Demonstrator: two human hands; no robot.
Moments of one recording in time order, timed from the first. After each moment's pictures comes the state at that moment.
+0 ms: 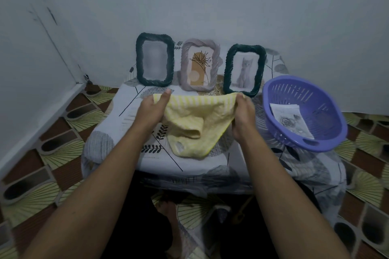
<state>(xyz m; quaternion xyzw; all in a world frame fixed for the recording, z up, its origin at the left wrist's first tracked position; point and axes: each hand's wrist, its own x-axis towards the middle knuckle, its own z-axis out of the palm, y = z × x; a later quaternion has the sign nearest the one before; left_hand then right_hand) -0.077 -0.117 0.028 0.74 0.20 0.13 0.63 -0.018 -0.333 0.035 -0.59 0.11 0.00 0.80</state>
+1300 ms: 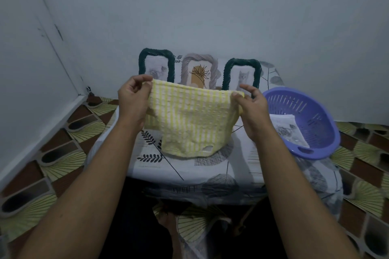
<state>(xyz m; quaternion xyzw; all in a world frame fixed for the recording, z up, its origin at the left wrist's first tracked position) -0.075 -0.094 0.081 0.62 0.13 0.33 0.70 -0.028 -0.359 0.089 -0.63 -0.03 -0.01 0.78</state>
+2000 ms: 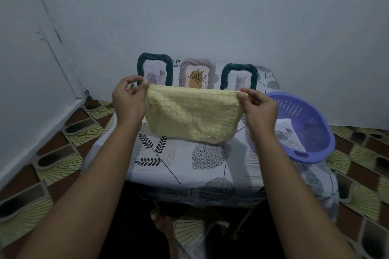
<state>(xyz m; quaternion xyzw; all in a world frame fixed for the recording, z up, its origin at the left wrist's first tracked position) -0.075 -0.091 0.083 0.65 0.18 0.39 0.63 -0.016 -0.374 0.081 -0.70 -0.01 -0.17 0.69</state>
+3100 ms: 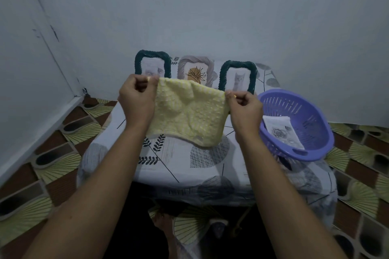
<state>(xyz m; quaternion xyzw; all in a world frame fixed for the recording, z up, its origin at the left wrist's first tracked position) -0.076 -0.121 0.091 0.70 0.16 0.45 0.53 -0.036 -0.343 0.084 -0.73 0.02 -0.17 0.66</state>
